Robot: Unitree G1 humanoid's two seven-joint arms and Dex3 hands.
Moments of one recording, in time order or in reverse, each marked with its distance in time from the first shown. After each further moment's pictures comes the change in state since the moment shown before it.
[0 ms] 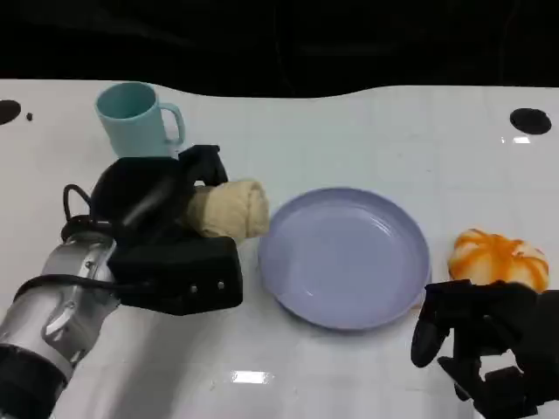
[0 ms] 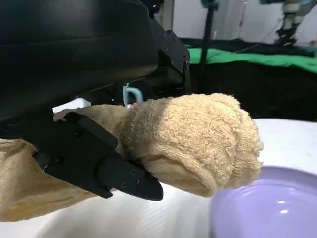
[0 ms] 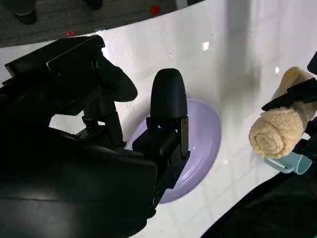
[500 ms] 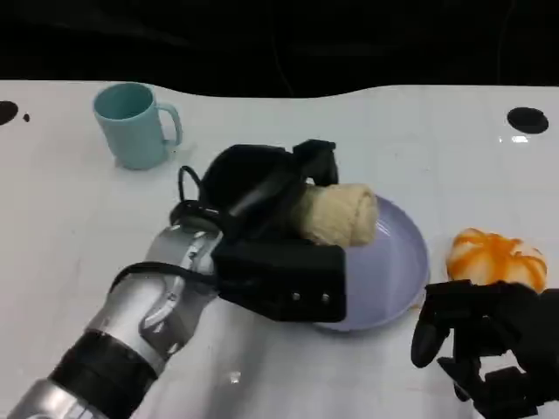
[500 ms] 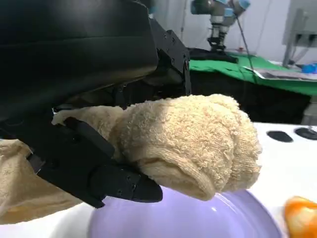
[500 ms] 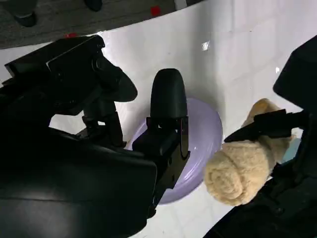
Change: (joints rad) left arm -0.068 -0.210 -0.122 -0.102 0.077 0.090 -0.094; right arm -0.001 0.000 0.006 0.000 0.003 0.006 0.001
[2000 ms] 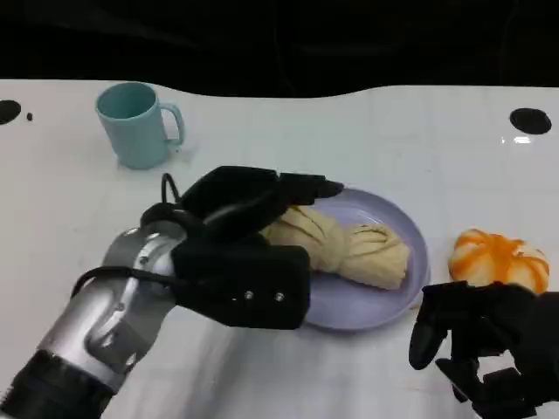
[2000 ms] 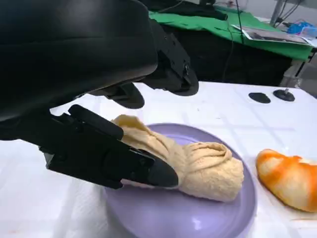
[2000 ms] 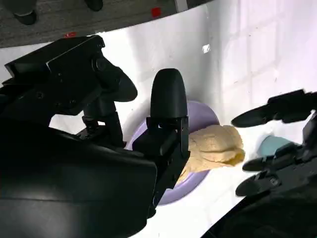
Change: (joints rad) left arm 0.124 0.134 0.113 -0.244 -0.212 -0.015 -0.329; right arm -0.002 -0.005 0.004 0.002 -0.003 -0.014 0.003
